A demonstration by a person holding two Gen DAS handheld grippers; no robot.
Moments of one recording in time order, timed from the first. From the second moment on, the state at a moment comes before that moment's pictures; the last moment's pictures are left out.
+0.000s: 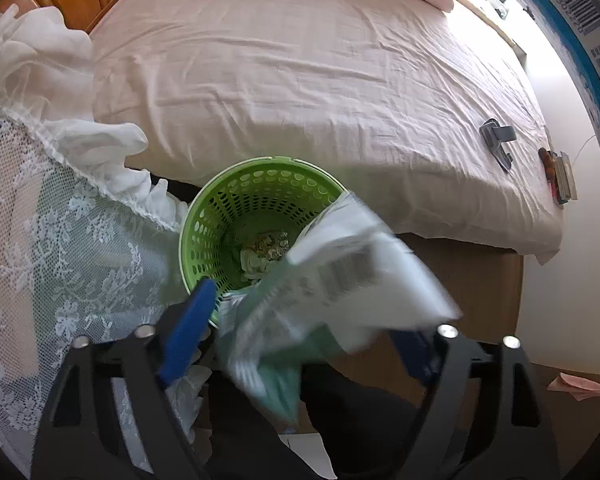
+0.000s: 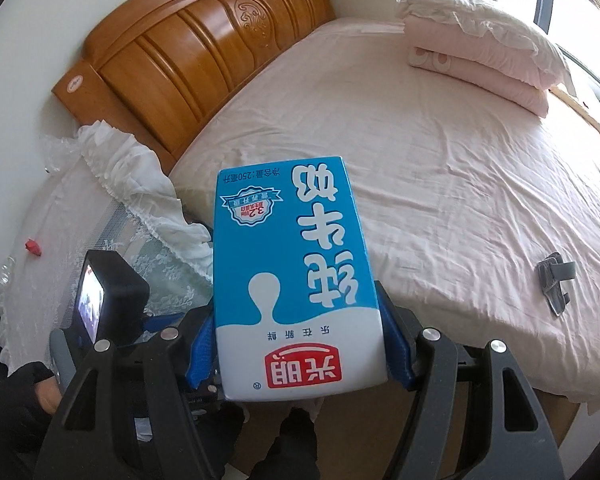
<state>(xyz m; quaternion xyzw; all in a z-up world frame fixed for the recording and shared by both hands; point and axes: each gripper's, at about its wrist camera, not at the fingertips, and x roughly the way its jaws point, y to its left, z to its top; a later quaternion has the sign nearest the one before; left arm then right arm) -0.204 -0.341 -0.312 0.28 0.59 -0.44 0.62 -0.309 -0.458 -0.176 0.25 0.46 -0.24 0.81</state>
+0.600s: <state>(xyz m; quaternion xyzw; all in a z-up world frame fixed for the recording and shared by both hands) -0.193 -0.301 -0.239 0.26 0.53 -0.42 0.69 -0.278 -0.456 -0.226 0.28 0.49 -0.20 0.80</state>
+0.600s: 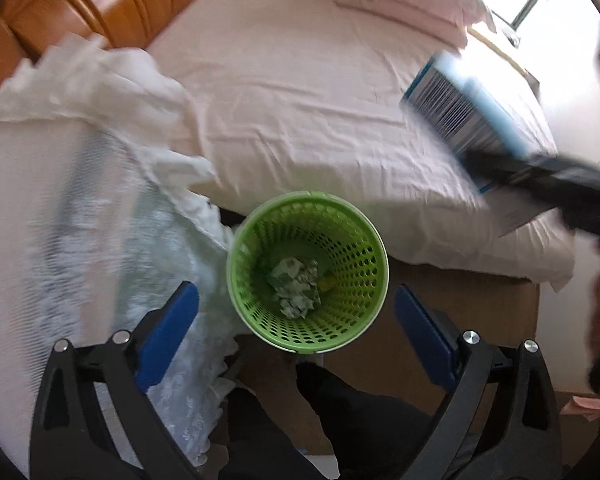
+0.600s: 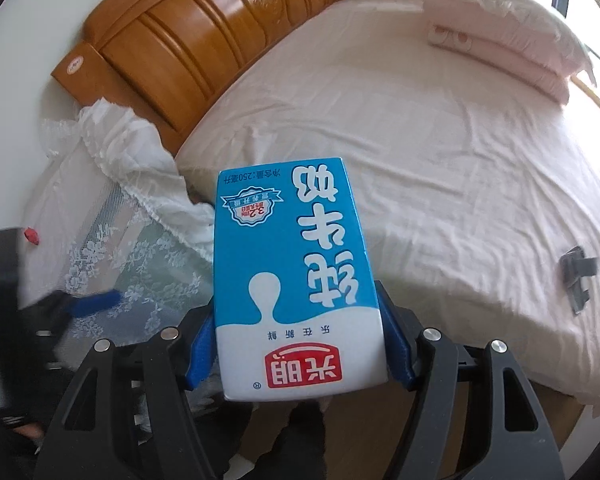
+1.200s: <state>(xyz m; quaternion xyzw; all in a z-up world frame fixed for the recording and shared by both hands) -0.151 -0.208 -0.160 0.22 0.47 -0.34 0.78 -0.216 -0.395 -0.353 0.25 0.62 -0.18 0.72</state>
